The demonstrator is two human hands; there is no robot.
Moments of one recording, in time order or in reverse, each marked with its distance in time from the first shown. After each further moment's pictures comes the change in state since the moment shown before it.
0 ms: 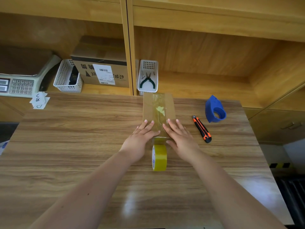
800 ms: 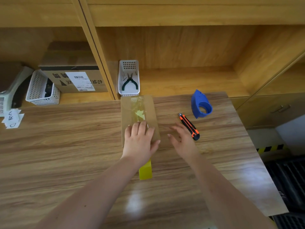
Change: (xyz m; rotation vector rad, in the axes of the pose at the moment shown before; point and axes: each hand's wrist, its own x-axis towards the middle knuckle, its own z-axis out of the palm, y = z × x) left_hand 0.048 0.066 0.014 0.429 0.213 -0.073; right_hand -0.001 0.068 0.020 0.649 0.376 0.304
